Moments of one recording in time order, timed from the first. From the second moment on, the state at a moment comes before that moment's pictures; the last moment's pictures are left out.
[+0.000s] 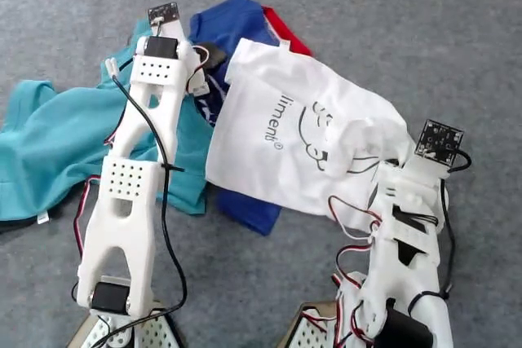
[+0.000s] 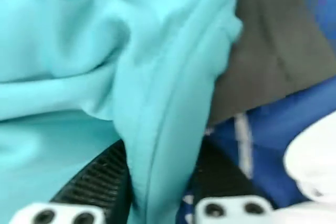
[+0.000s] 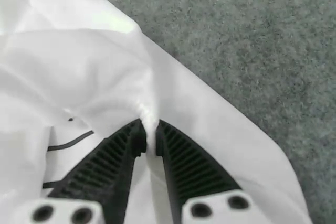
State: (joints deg) left arm 2.1 69.2 -72.7 88.6 22.8; right arm 26.4 -30.9 82.4 -1.1 1.5
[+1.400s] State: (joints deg) left arm -56.8 35.1 -92.5 100.6 16.5; right arm 26.4 -30.9 82.4 -1.1 1.5
